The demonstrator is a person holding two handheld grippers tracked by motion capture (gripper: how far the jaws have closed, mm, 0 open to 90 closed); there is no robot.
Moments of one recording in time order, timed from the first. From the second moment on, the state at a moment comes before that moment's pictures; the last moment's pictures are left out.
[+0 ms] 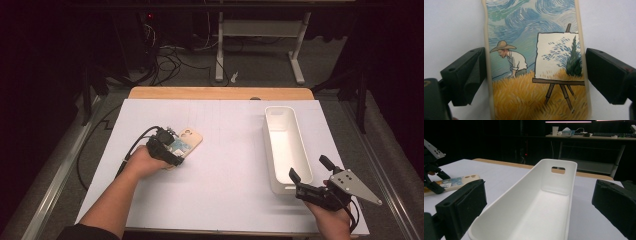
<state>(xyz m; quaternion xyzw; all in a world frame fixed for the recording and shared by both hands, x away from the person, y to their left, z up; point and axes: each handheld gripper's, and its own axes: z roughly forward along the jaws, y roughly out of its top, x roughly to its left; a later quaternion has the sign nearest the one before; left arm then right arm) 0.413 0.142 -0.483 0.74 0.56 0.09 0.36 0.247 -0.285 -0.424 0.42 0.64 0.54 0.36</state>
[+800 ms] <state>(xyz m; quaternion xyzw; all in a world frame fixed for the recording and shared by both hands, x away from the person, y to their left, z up) 0.415 0.142 -0.482 0.74 0.57 0.08 0.35 0.246 -0.285 -0.424 0.42 0.64 0.54 0.36</state>
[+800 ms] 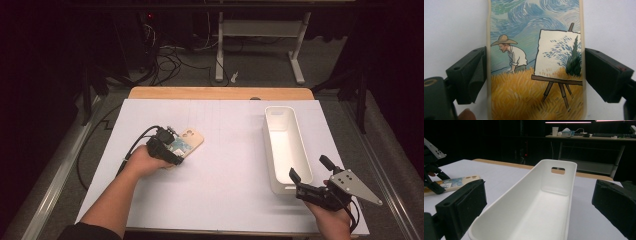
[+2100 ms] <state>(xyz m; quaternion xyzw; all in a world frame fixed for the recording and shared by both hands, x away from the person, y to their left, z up) 0.393 0.155 -0.458 0.70 0.55 0.07 0.45 0.245 -0.286 -0.422 0.42 0.63 0.54 0.36</state>
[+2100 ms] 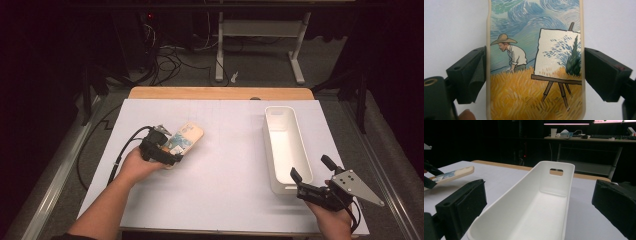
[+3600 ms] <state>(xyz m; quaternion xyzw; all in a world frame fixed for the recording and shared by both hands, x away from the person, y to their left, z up) 0.297 0.168 -0.454 0.67 0.46 0.02 0.58 0.245 -0.281 -0.422 0.41 0.64 0.54 0.36</state>
